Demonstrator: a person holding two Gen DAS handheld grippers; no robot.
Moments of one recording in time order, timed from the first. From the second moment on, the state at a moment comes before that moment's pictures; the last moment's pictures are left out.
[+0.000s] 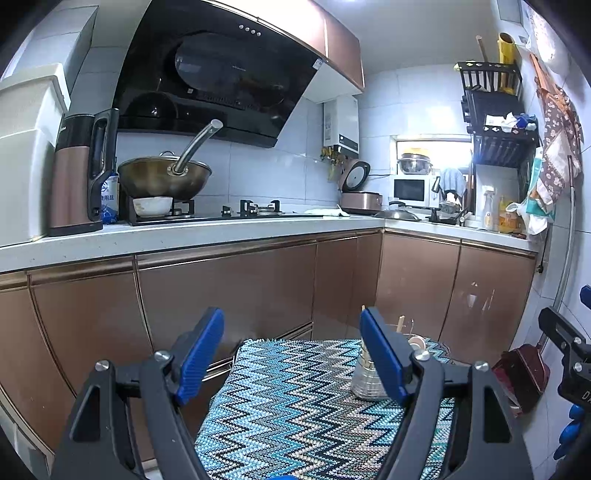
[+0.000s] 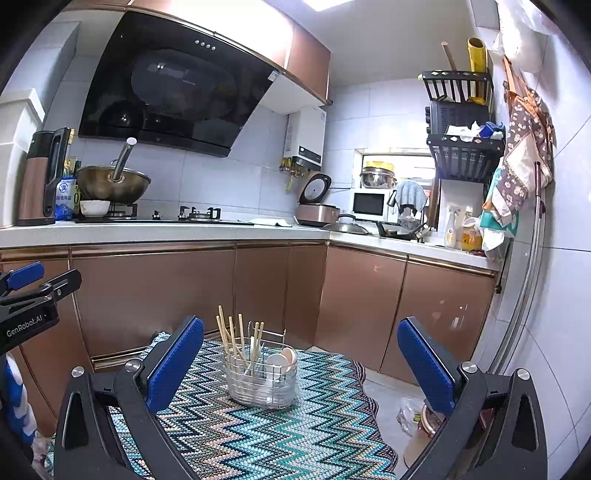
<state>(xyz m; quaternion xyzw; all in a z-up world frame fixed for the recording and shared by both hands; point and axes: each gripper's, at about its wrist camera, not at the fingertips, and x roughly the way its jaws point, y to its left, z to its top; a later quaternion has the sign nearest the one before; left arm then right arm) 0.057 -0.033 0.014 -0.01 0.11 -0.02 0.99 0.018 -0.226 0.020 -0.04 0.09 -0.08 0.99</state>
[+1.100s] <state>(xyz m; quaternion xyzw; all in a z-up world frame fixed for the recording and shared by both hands) 0.053 -0.037 0.011 -0.01 0.11 -0.03 0.99 0.014 -0.222 0.016 -0.04 0.10 -0.08 0.99</state>
